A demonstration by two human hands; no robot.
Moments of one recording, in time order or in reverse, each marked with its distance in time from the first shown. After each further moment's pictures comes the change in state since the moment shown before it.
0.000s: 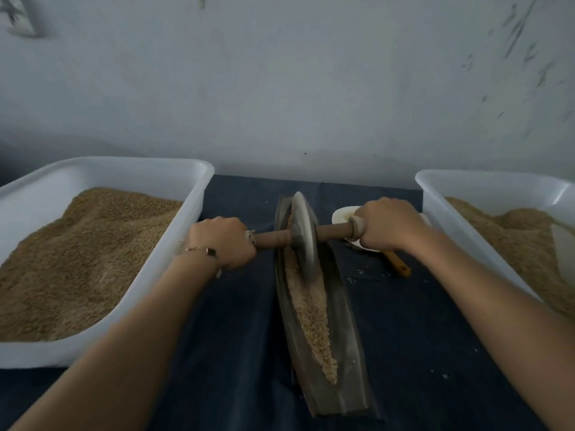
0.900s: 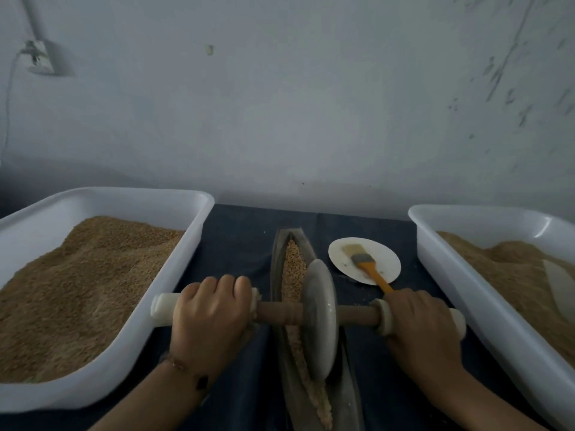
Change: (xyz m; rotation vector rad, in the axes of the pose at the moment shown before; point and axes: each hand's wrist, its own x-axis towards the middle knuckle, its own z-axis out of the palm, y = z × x) left_hand -0.085 0.010 0.013 0.234 0.849 0.338; right_hand -0.115 -0.013 0.052 0.096 0.658 -0.035
